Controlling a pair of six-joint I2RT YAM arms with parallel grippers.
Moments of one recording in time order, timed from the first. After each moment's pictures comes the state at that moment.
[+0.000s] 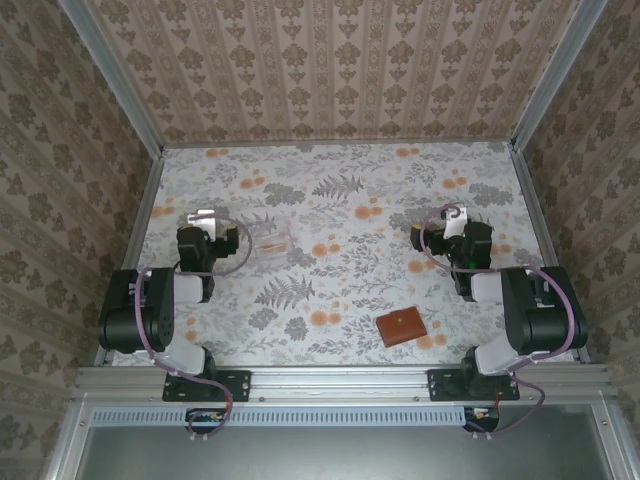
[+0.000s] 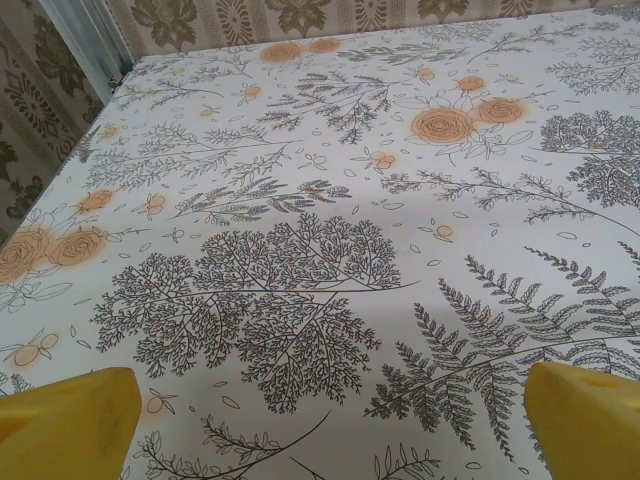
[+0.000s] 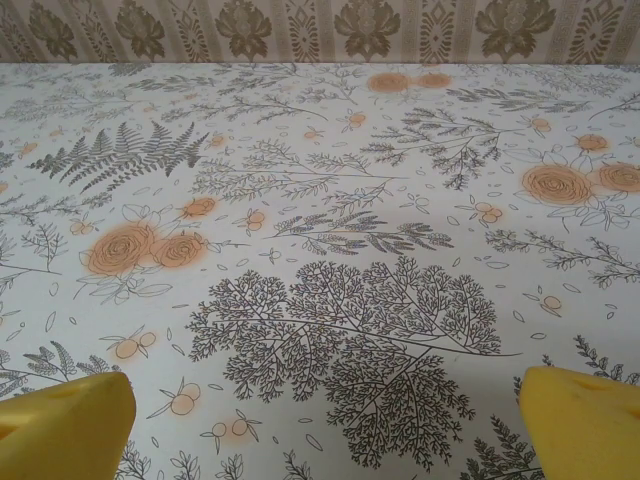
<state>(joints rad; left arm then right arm) -0.02 1.55 0.39 0.77 -0.04 0.09 -0.04 1.53 0.39 0.78 -0.24 -0.01</state>
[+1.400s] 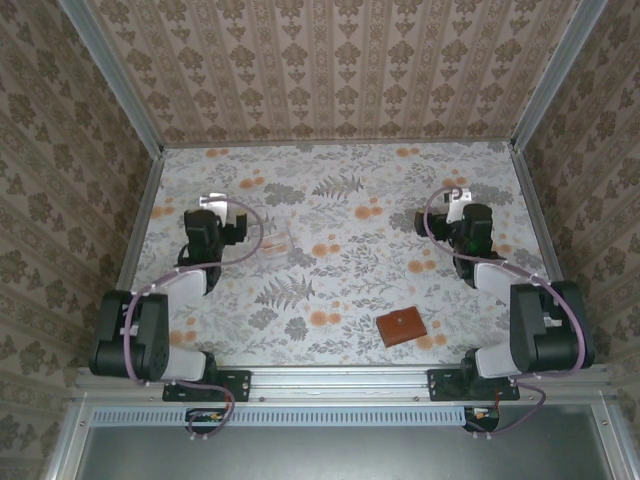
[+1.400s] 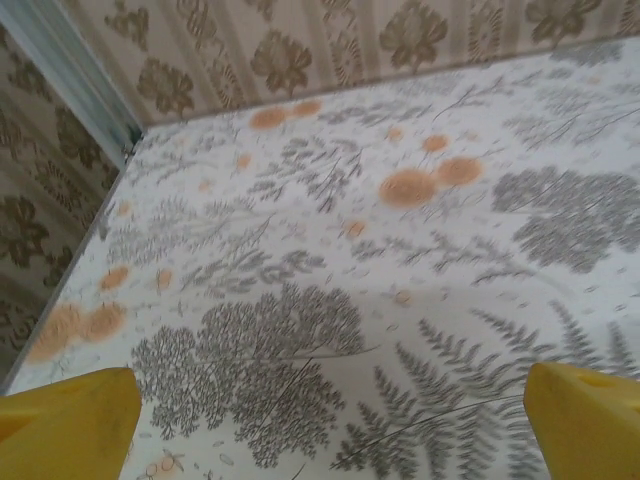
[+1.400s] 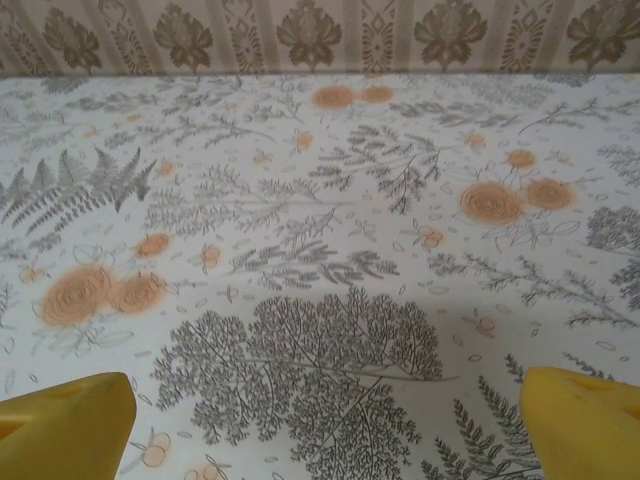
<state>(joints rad) -0.19 1.36 0.55 0.43 -0.21 0.13 0.00 1.40 0.56 0.41 -0.09 0.03</state>
